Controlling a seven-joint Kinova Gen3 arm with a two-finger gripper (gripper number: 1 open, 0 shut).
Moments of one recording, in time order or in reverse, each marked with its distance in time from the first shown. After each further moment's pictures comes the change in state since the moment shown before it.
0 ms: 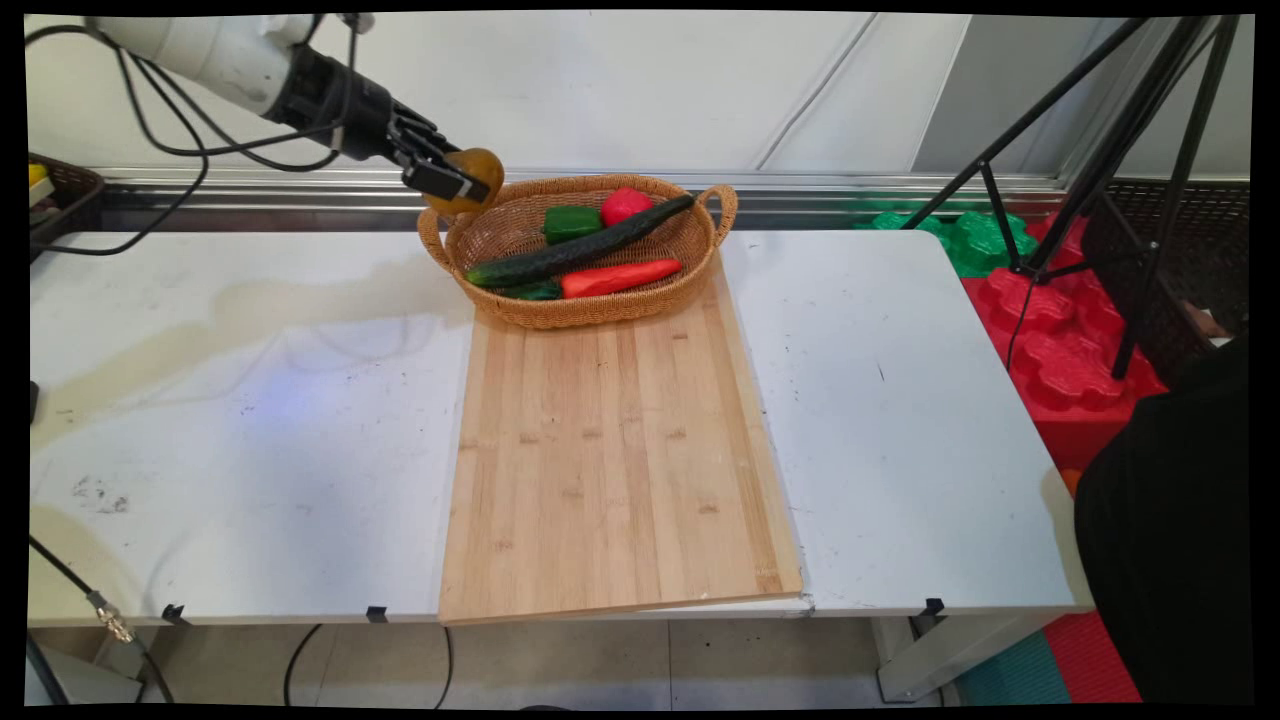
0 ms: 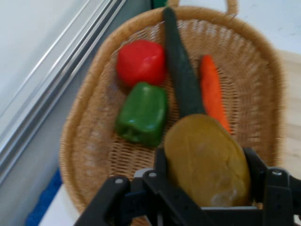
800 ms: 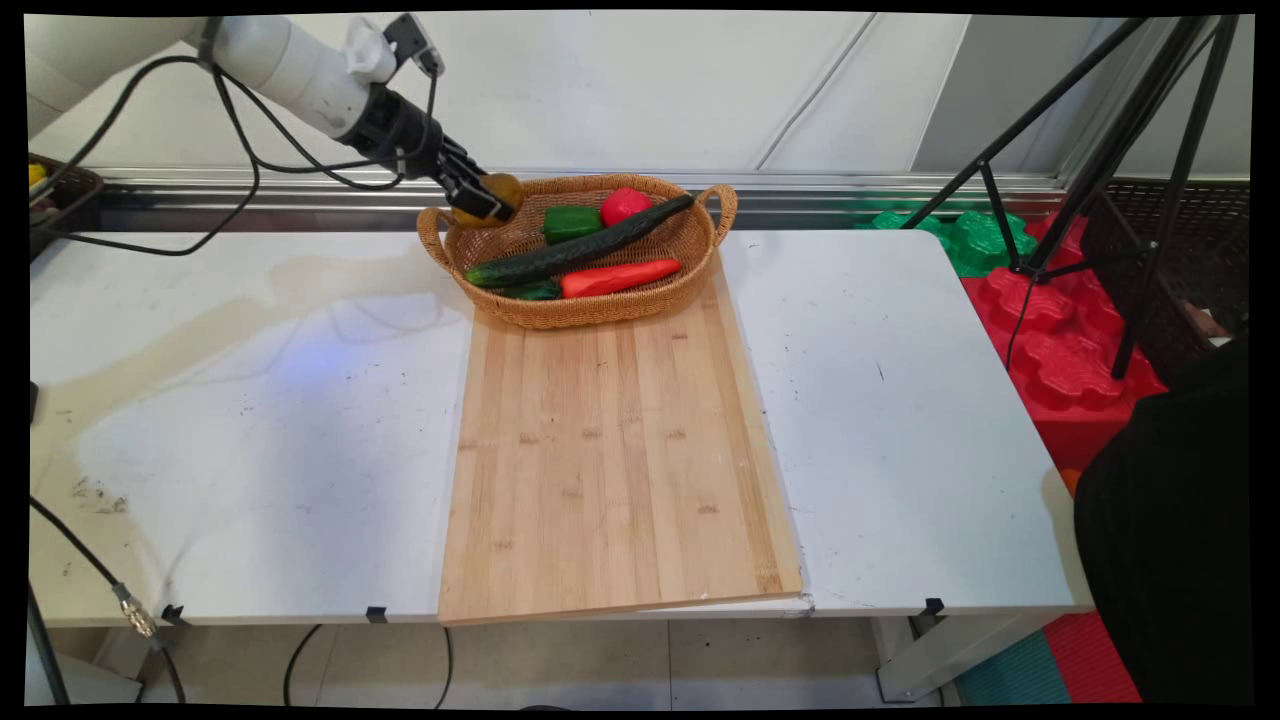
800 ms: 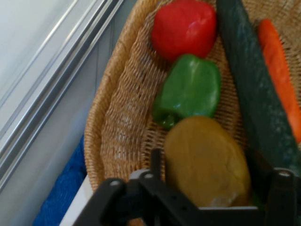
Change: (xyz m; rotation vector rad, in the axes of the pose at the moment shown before) arm -0.002 -0.039 0.077 0.041 -0.102 -0.001
